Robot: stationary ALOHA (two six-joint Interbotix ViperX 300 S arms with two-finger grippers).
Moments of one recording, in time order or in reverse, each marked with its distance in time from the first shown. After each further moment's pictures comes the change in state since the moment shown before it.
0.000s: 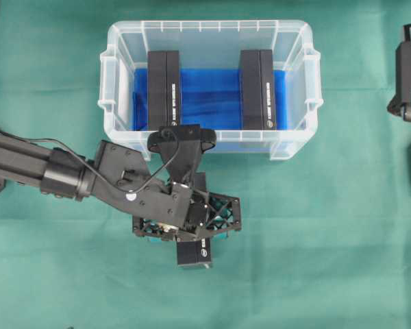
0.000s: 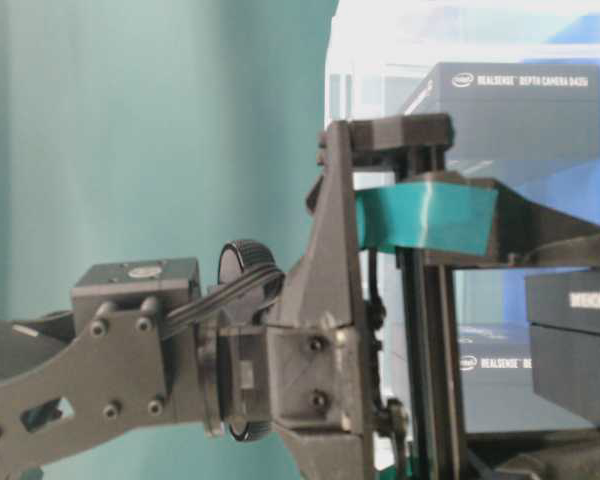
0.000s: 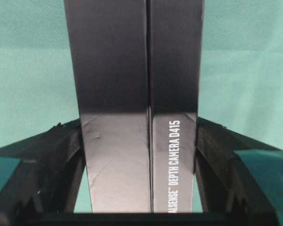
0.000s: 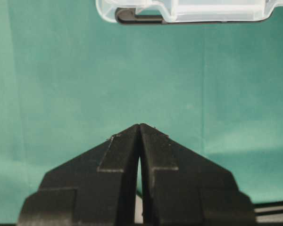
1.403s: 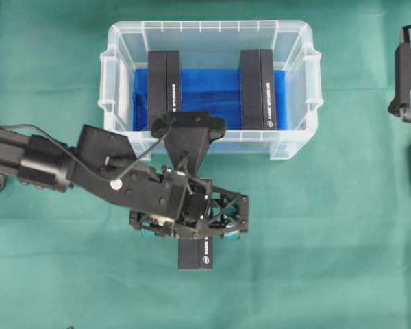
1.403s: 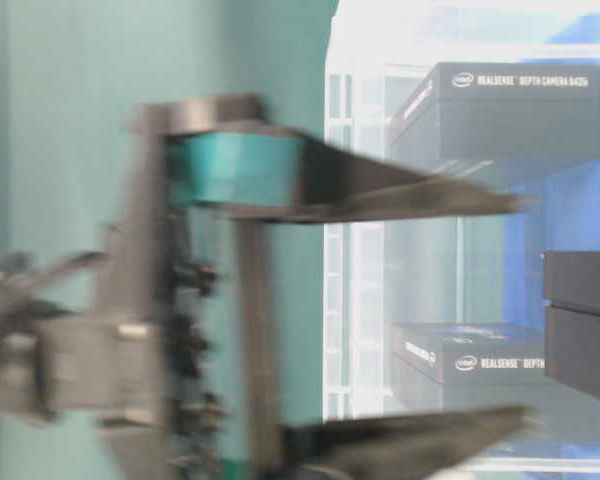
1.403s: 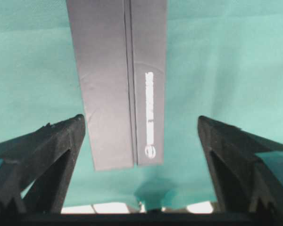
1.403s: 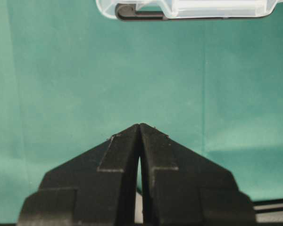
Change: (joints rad) left arm 0.014 -0.060 -0.138 -0.012 0.144 0.118; right arm 0.000 0.000 0.006 -0.002 0.002 0.002
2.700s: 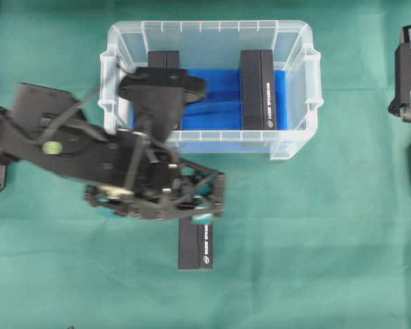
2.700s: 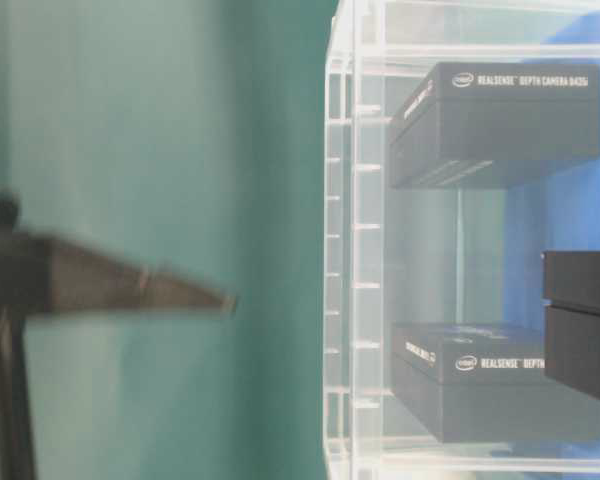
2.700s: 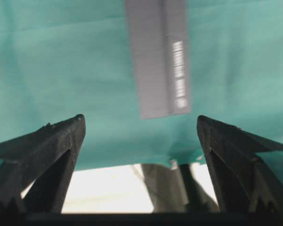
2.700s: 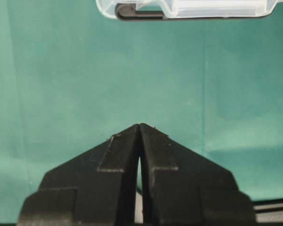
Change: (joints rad) left arm 0.009 -0.163 -0.046 -0.002 0.247 0.061; right arm 0.000 0.000 0.000 0.000 0.002 -0.002
